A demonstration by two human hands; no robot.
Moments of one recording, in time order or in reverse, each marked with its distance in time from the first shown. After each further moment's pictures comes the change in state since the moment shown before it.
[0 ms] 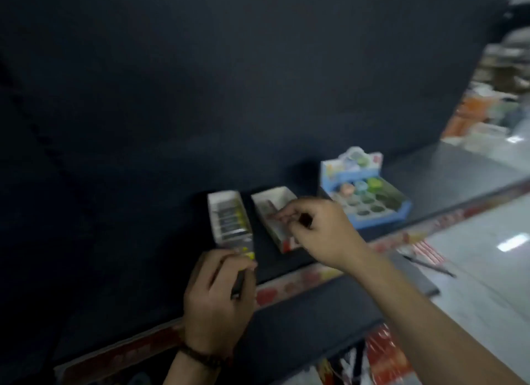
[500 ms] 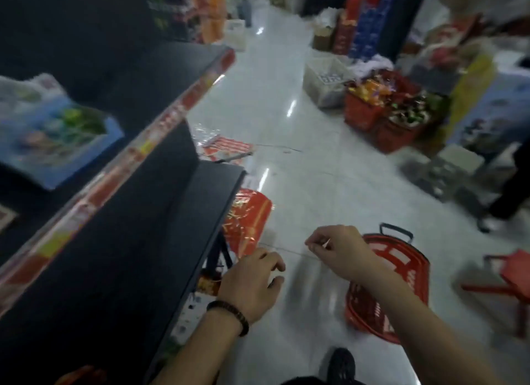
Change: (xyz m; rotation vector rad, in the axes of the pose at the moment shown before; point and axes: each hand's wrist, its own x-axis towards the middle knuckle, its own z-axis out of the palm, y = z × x) left_hand -0.183 0.243 0.181 -0.396 -1.369 0.360; right_hand -0.473 0.094 -0.094 -0.217 0.273 1.128
